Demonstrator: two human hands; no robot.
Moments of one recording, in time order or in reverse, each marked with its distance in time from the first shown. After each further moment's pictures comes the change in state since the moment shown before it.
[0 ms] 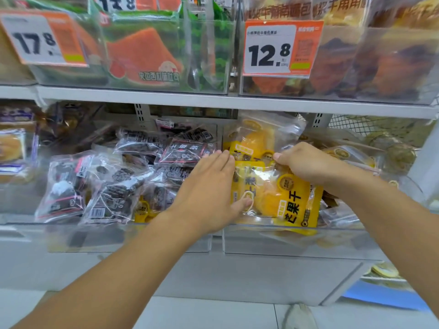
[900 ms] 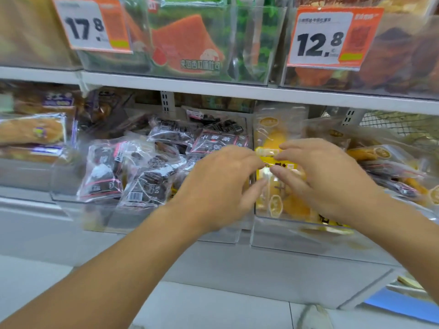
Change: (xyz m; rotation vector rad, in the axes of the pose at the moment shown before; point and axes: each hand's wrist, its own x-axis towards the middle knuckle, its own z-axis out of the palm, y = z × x) left_hand -0.035 -0.029 -0.023 -0.152 0.289 0.196; right_hand -0.041 -0.028 0.037 -0.555 0.264 -0.606
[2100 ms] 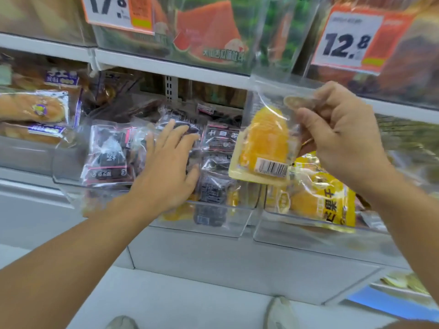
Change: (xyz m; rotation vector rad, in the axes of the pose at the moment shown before) left_hand -0.048 -0.087 0.003 0.012 0.020 -0.394; right_hand 0.034 -0.021 -0.019 0.912 0.332 0.134
